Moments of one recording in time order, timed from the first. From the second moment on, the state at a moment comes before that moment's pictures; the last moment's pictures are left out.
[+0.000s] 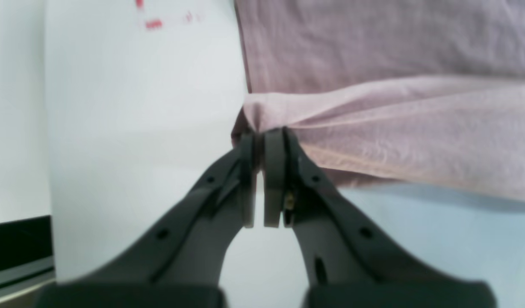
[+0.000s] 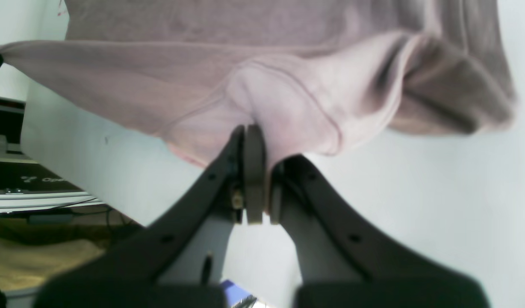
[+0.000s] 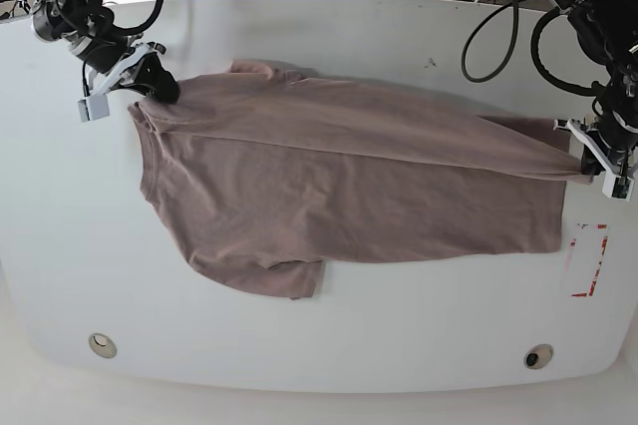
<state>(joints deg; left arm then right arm) -1.1 -15.3 -39.4 104.0 -16.0 -42.0 64.6 -16.5 5.6 46.0 102.4 65.3 40.1 -82.8</state>
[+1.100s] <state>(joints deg) -7.6 -19.2 -38.9 78.2 -15.9 -42.0 57.3 4.7 9.7 45.4 82.3 44.6 40.4 -77.6</state>
